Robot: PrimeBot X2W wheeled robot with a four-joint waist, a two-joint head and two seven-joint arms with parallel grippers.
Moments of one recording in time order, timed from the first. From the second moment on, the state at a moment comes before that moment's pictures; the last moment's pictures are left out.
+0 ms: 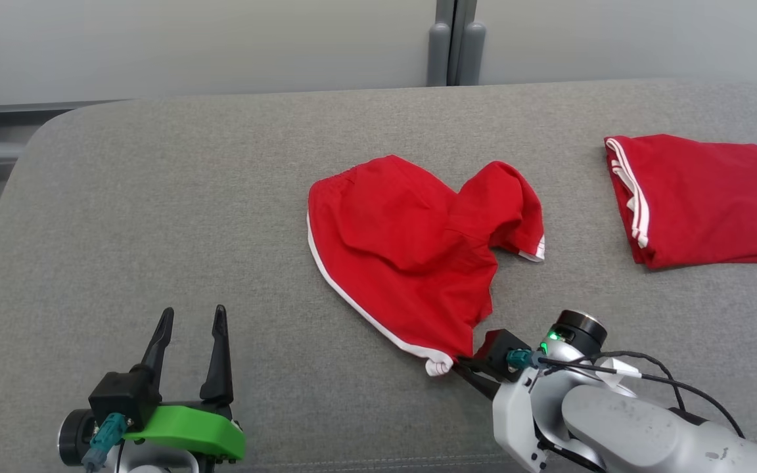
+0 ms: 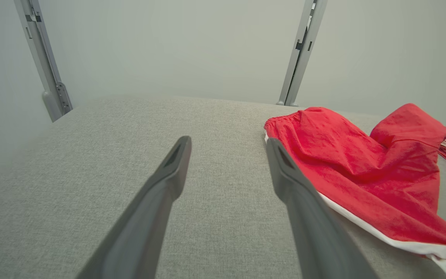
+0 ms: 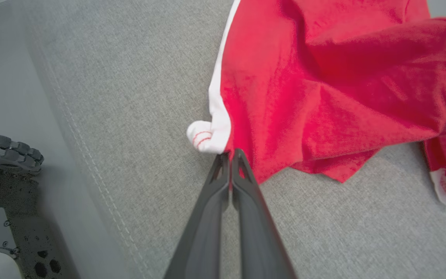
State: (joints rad) left arm -0.06 0.05 -0.06 0.27 -0.22 -0.10 -0.26; right arm -0.66 -0.35 1.28 0.64 0.58 0.13 -0.12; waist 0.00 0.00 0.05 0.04
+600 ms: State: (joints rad) left arm -0.06 0.05 -0.07 0.27 -0.22 -0.10 -0.26; right arm -0.61 -0.70 1.19 0.26 0.53 0.13 0.11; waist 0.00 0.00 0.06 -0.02
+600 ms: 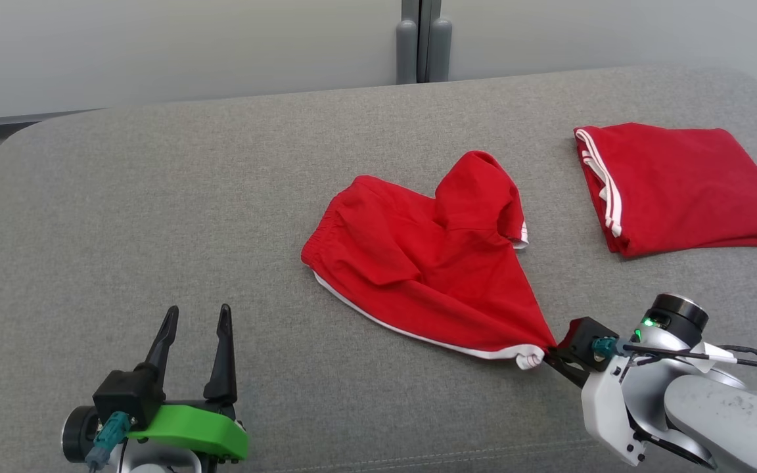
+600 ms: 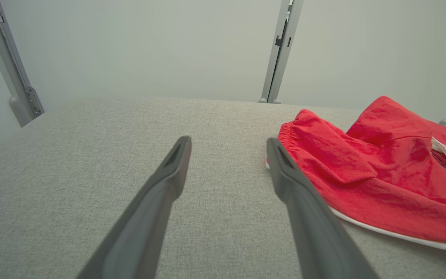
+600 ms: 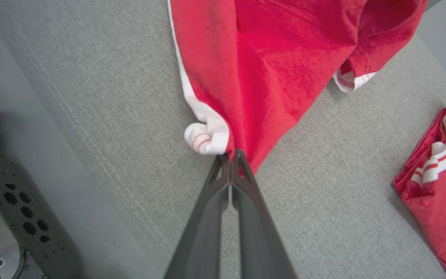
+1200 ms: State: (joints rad) left arm -0.07 0.05 -0.05 0.28 -0.20 -0.11 -0.26; right arm -0.49 -0.67 0.97 0.27 0.64 0.13 0.01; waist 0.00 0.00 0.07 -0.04
